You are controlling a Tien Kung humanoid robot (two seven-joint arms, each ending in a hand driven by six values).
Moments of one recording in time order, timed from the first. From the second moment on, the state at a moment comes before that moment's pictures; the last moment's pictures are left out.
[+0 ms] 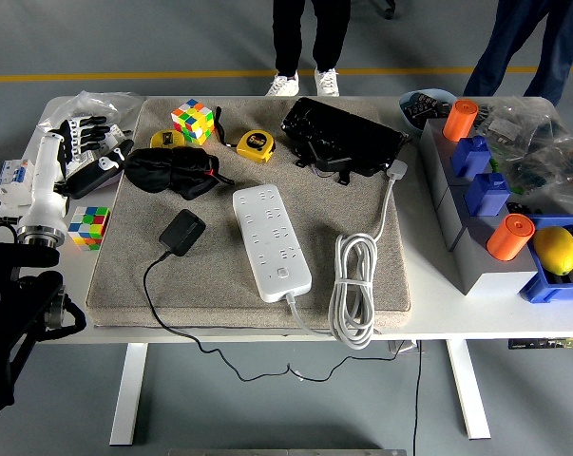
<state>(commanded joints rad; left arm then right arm) -0.33 0.24 -1.18 -1.08 1.22 0.42 -0.29 -0.05 -0.31 0.94 0.43 -0.52 -0.13 0.15</state>
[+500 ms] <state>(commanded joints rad) -0.33 0.25 -1.18 -1.09 1.23 0.41 -0.27 -0.05 -0.30 0.94 0.43 -0.53 -0.14 0.14</state>
